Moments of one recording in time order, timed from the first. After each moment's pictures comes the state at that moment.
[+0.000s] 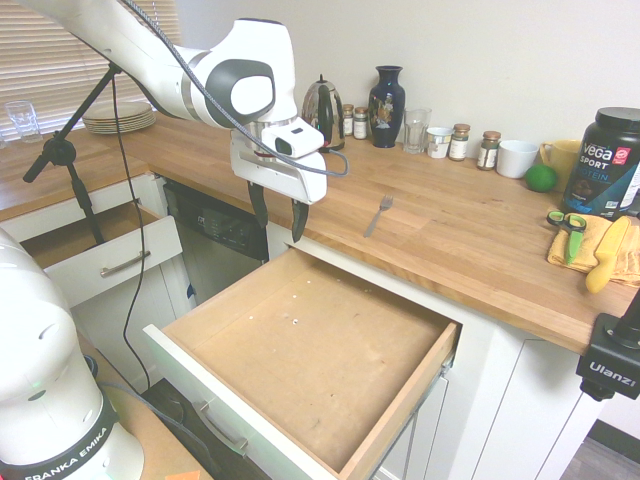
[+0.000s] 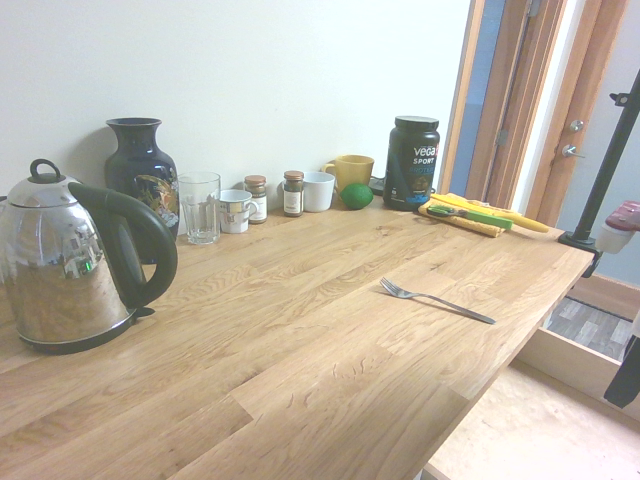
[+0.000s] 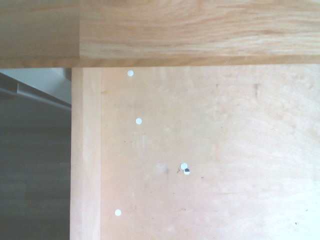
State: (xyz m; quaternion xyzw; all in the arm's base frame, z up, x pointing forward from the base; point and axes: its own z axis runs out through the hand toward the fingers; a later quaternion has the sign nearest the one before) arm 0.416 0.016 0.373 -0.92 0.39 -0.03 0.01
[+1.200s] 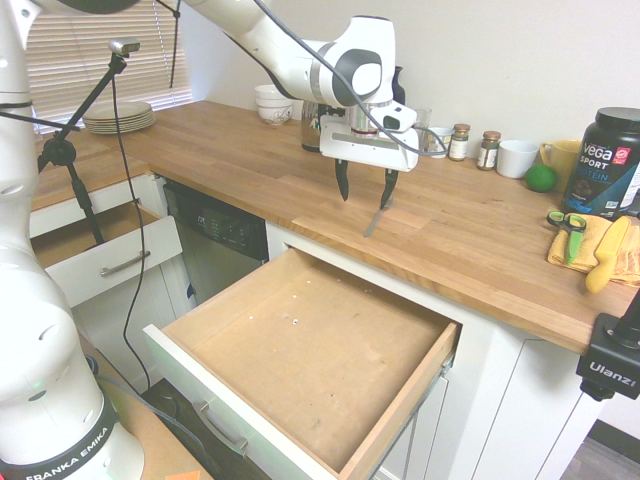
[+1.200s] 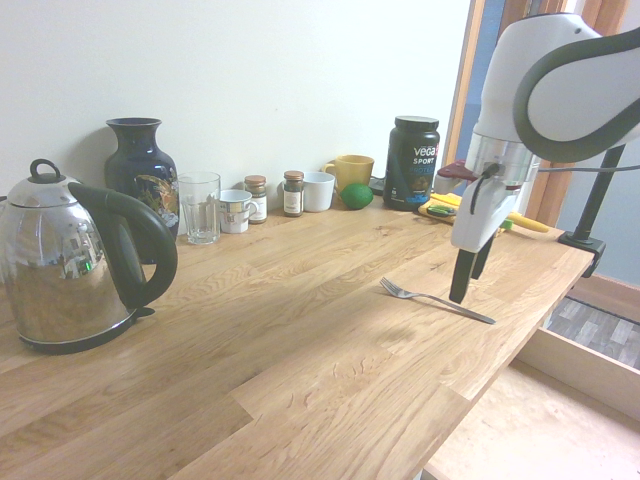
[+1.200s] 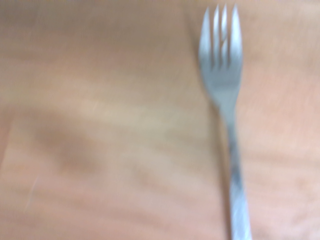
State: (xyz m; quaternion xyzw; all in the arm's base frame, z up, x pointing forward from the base) arm 0.635 -0.044 0.378 -0.95 0.31 -0.03 0.00
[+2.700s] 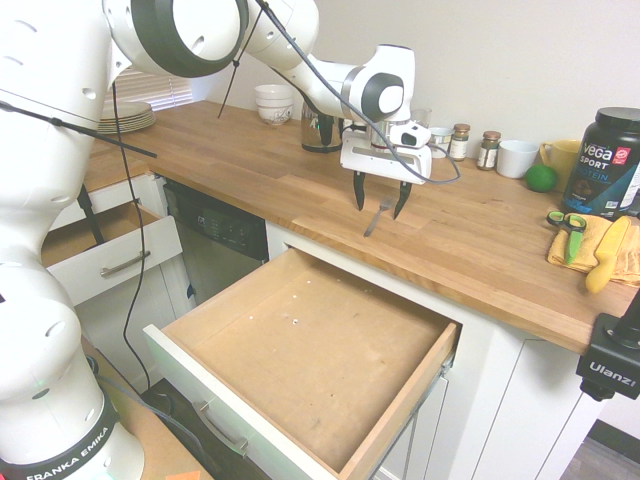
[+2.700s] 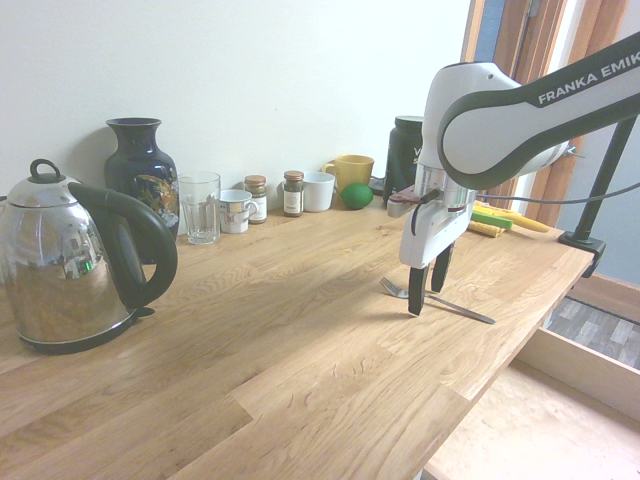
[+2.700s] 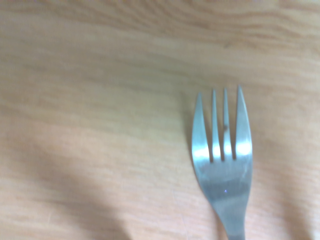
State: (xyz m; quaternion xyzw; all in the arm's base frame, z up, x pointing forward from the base) arm 0.693 -0.039 0.331 -0.95 0.32 0.00 0.00
